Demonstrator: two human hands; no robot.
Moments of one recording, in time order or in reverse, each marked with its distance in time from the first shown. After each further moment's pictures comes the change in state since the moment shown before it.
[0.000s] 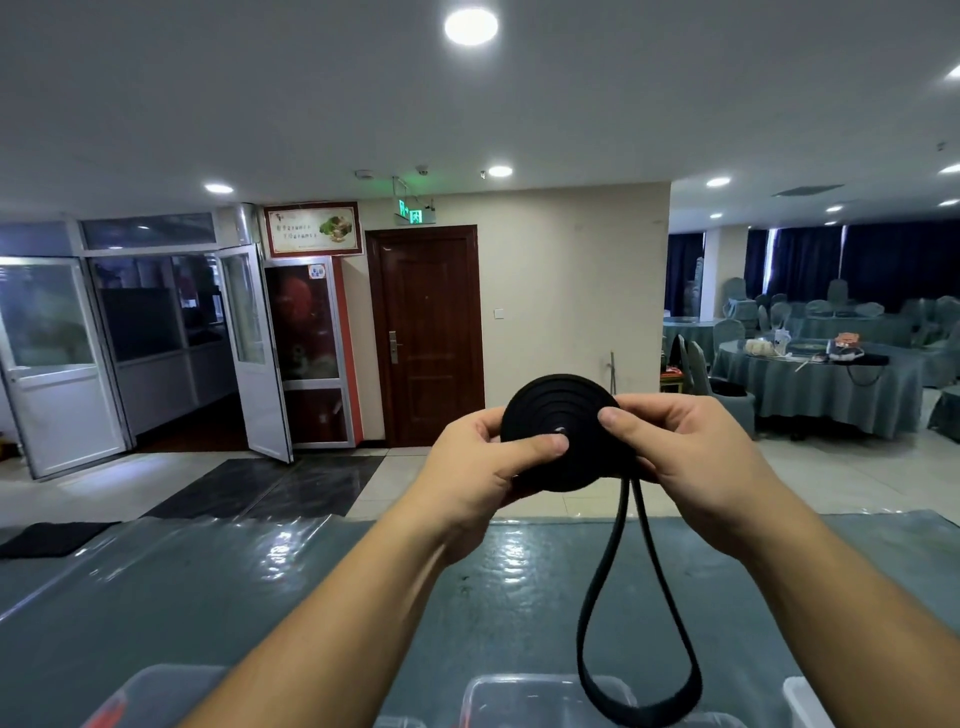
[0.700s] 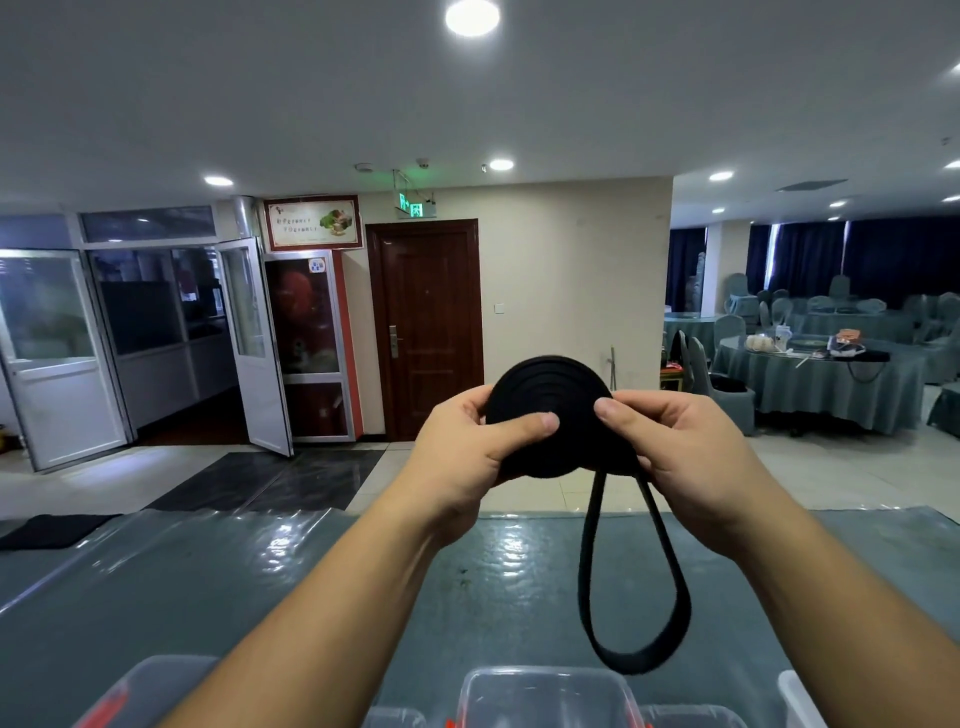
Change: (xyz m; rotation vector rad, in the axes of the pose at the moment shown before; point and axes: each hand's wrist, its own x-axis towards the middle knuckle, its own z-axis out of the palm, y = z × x) left_hand -0.001 0.009 -0.001 -0.025 0.046 0.054; right_hand -0.001 0.004 0.002 0.027 -0.008 0.008
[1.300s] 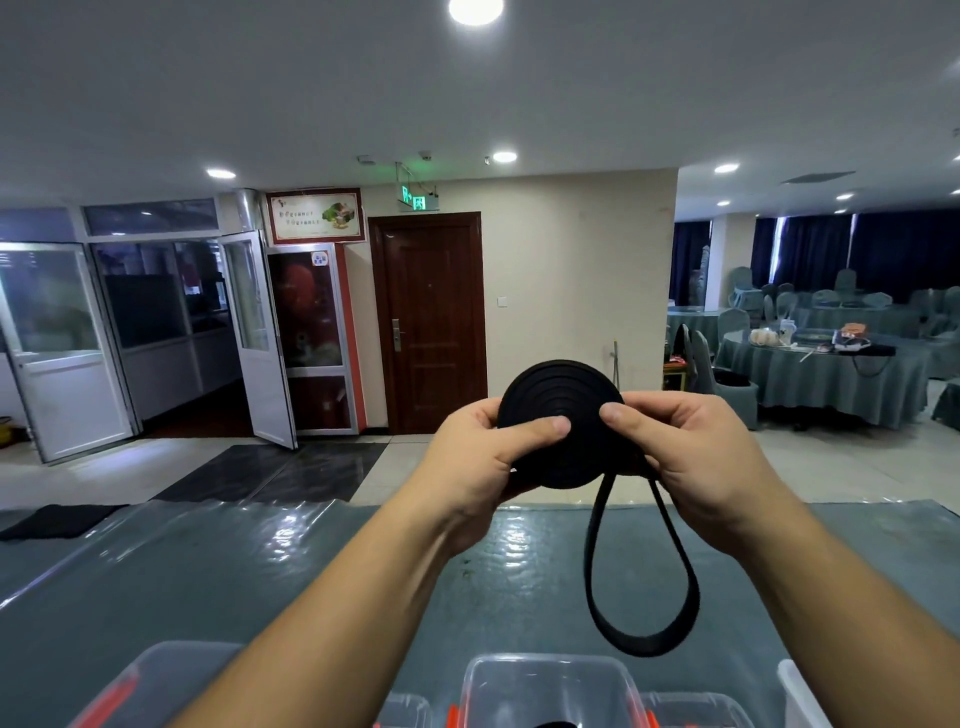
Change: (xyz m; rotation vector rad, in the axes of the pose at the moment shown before) left_hand -0.010 -0.006 0.005 0.006 -0.011 -0.099; right_hand -0.006 0.005 -0.002 0.060 -0.006 -0.019
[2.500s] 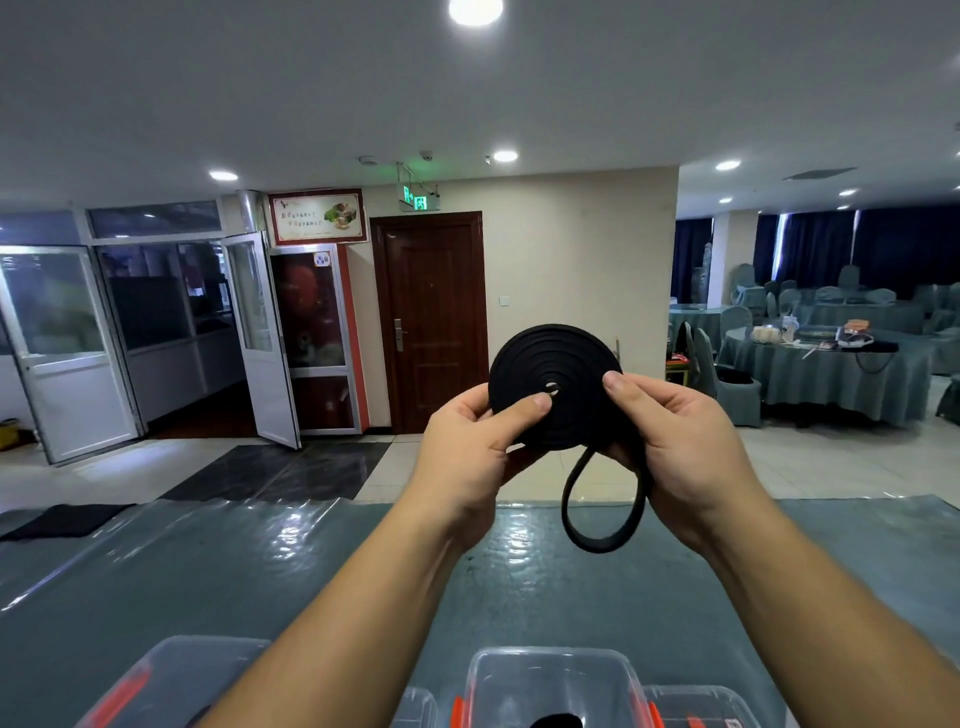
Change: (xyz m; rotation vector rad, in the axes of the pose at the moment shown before) left_hand -0.008 -0.001 0.007 -0.145 0.131 0.118; right_hand -0.002 0.000 0.021 0.208 0.158 0.017
